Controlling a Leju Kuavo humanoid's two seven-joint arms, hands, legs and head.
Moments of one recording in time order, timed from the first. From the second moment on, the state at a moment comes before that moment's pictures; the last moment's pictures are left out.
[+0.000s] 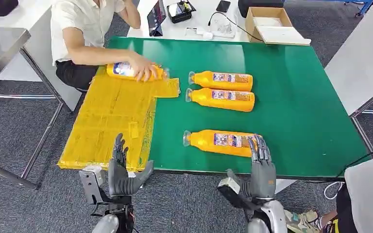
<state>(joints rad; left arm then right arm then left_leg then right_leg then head) 0.05 -0.19 -0.45 -1.40 0.11 0.40 -0.46 -0.08 -0.01 0.29 -1.14 0.97 -0.66 -0.37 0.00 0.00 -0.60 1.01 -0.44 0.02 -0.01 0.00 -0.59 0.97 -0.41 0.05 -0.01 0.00</state>
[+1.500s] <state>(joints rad) -0.04 -0.21 -0.54 -1.27 -0.08 0.39 -0.37 -0.44 -0.04 0.39 -0.64 1.23 -0.55 0.00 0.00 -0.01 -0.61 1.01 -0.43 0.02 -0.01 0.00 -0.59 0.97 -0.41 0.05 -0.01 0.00</state>
